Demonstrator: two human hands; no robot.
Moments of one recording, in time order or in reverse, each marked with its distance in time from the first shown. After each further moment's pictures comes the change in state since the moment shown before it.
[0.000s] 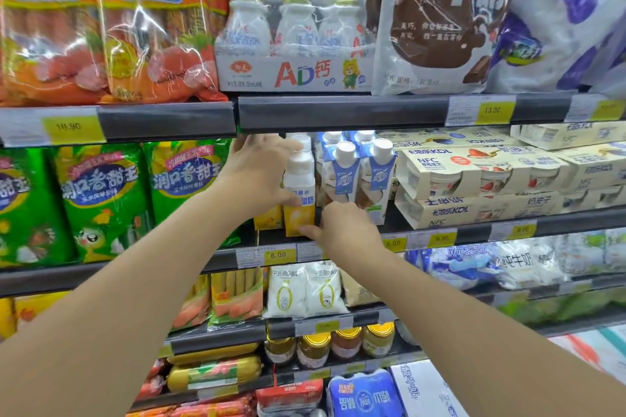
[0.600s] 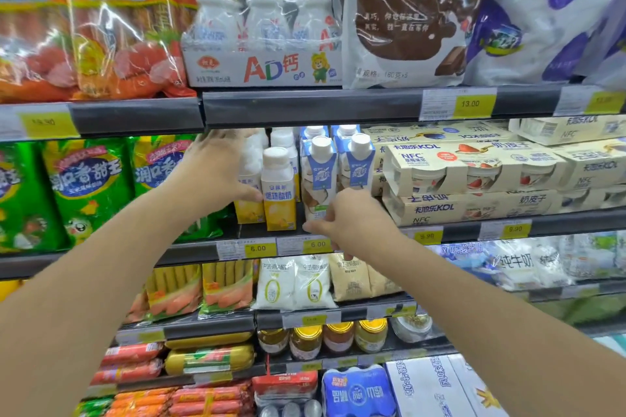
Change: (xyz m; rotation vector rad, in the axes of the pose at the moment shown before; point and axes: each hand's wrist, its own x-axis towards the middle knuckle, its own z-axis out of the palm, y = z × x) left_hand -0.014 0.003 -0.019 -0.060 -0.075 -0.221; right_hand -0.021 0.044 -0.043 0.171 -0.099 -0.054
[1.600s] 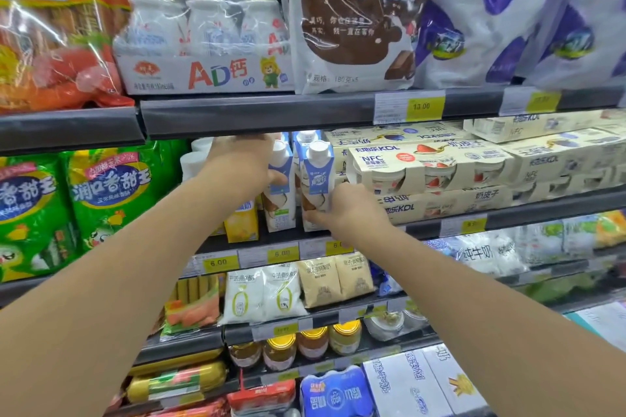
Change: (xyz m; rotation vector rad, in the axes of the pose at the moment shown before) left_hand 0.049 0.085 0.017 0.172 -0.066 0.026; right_hand 0.020 0.046 -0.019 -0.011 0.128 0.112
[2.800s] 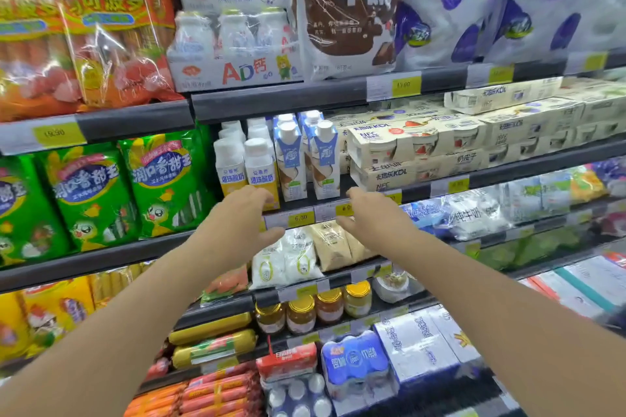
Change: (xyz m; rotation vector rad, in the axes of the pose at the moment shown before) left_hand -0.142 -0.047 0.030 -0.232 -0.076 0.221; right_hand -0.099 0.004 0.013 -0.227 0.047 -0.030
